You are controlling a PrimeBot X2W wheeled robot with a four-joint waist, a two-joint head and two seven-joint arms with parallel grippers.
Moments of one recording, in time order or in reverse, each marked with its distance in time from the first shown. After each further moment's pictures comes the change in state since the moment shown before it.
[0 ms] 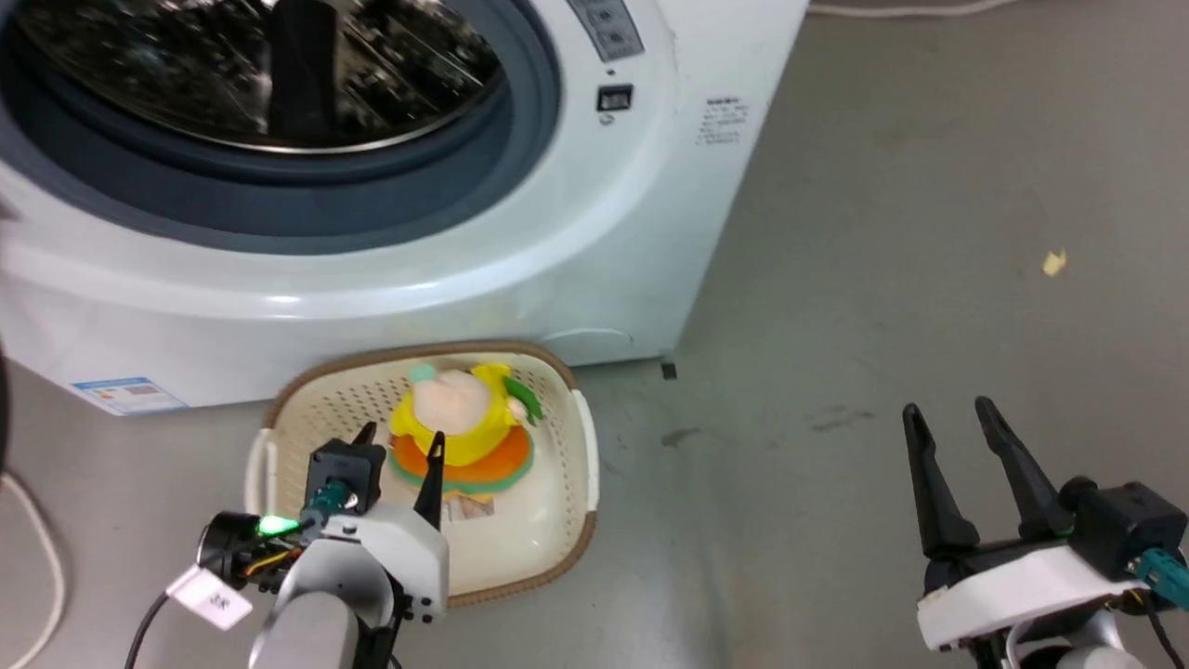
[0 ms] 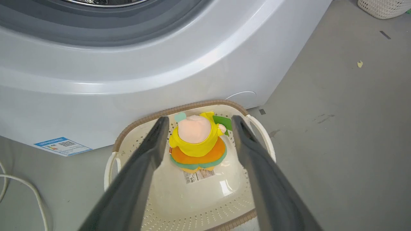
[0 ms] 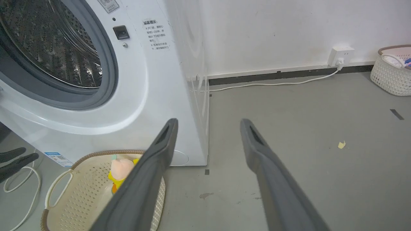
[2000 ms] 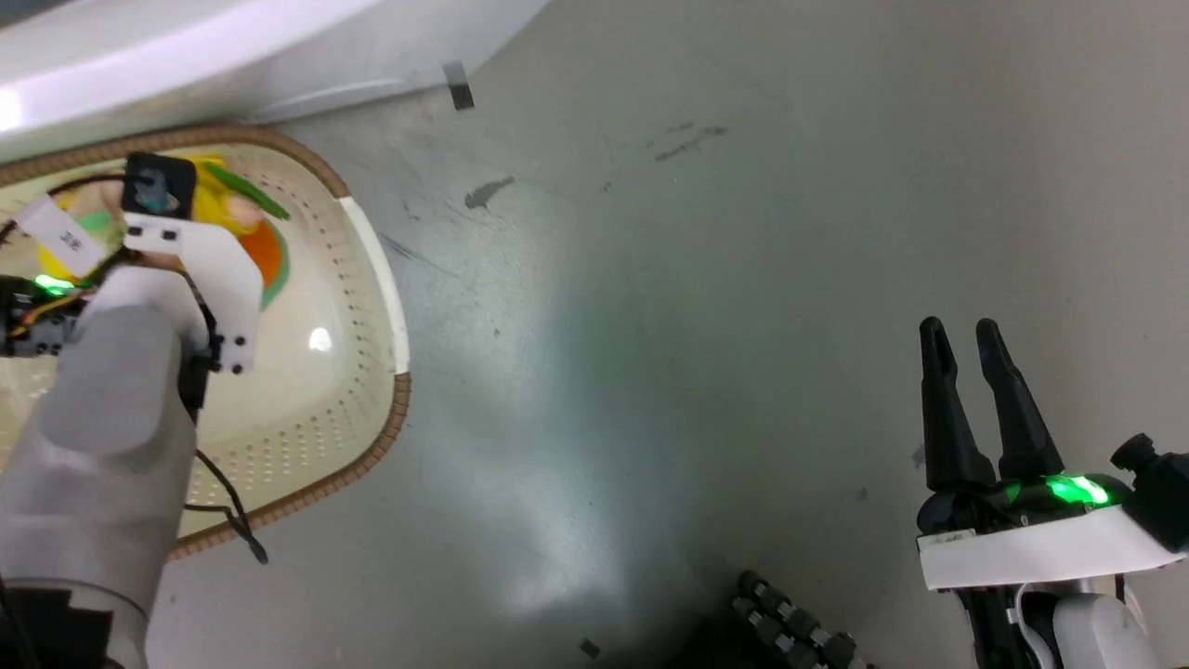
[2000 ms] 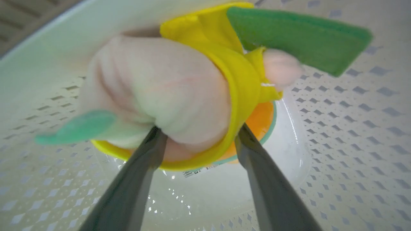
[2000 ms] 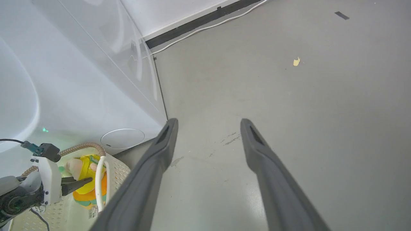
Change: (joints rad) left arm -0.695 0.257 -0.181 0.643 -0.077 0.084 0.287; right arm -0.094 0.000 0.076 -0.023 0.357 0.000 -0.125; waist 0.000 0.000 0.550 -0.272
